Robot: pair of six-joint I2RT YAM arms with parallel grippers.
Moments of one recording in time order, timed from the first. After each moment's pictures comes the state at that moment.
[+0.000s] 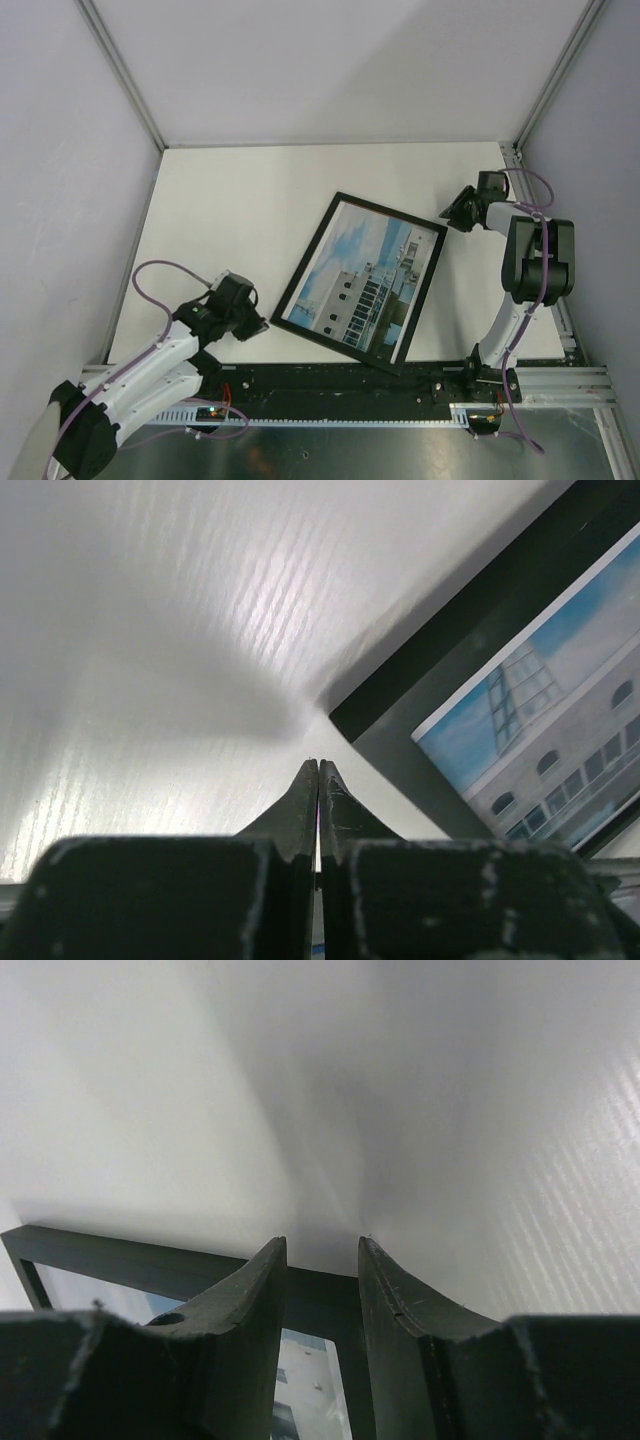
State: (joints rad) left arm -0.57 0.77 0.37 -0.66 -0.05 -1.16; right arm -0.12 1.89 1.16 -0.12 -0.21 0.65
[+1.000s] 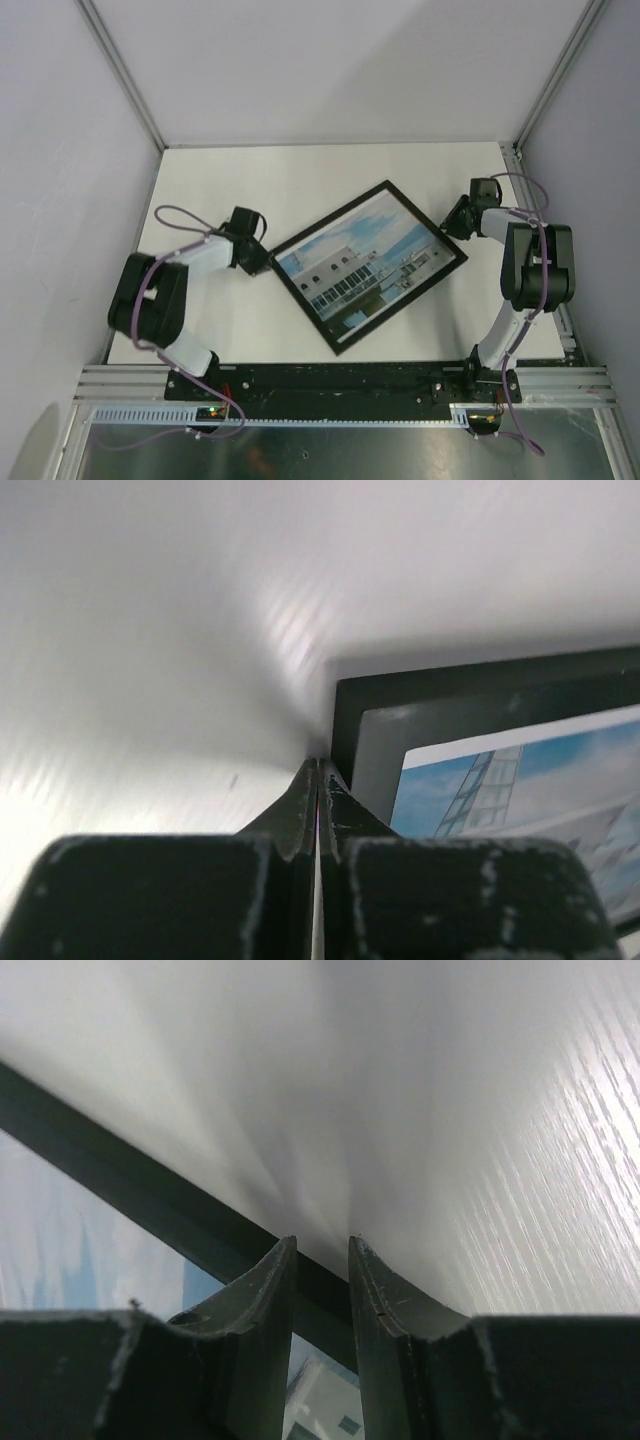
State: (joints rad) left arm -0.32 1.53 0.76 -0.37 -0.04 -1.05; right arm -0.07 1.86 1.10 -0.16 -0.11 0.59
